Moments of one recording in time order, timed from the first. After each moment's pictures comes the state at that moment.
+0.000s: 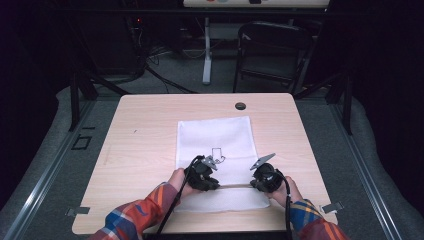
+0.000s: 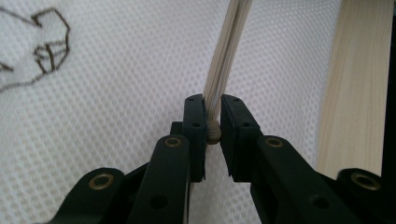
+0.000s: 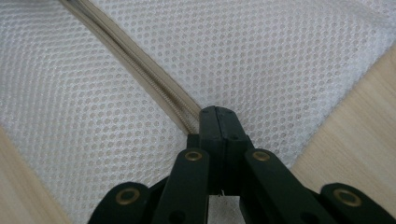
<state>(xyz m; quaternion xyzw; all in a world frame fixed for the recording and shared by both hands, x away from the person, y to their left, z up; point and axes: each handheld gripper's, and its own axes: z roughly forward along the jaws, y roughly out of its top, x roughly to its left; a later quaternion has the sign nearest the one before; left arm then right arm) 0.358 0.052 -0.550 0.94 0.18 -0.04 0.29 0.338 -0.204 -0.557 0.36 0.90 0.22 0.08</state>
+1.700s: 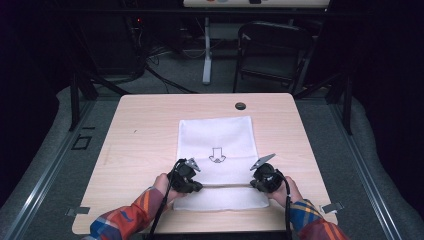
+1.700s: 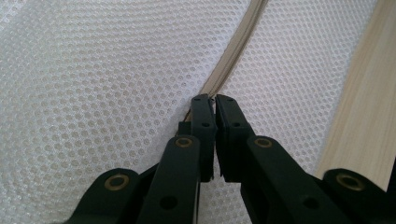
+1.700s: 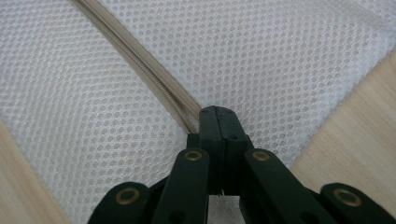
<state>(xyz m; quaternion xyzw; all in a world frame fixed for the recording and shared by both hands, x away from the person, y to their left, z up) 0.350 0.095 -0.552 0.93 0.26 -0.03 0.27 0.337 -0.204 -0.557 0.36 0.90 0.22 0.09</state>
